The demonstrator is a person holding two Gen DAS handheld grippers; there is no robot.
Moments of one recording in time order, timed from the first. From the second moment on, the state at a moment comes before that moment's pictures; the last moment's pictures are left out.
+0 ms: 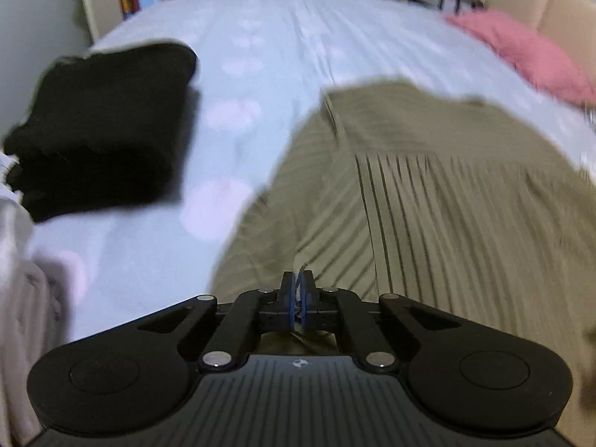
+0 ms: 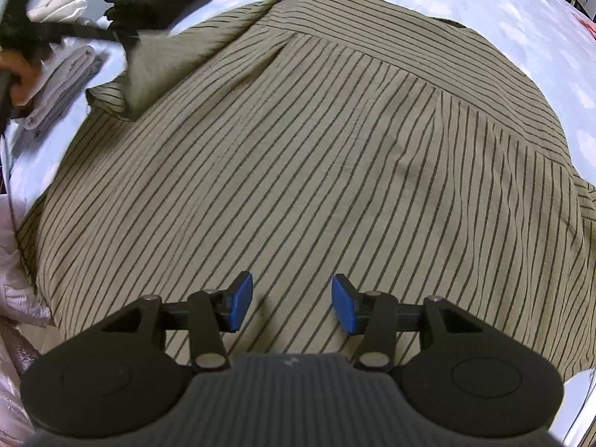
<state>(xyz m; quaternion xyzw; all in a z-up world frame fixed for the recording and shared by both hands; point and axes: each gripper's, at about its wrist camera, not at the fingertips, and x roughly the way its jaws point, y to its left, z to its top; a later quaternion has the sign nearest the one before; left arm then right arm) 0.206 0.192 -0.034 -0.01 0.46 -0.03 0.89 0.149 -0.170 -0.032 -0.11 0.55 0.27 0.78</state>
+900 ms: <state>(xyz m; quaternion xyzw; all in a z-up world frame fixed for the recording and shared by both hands) 0.323 0.266 0.074 0.10 0.39 0.16 0.90 0.181 -0.150 -0.031 -0.11 0.53 0.29 0.79</state>
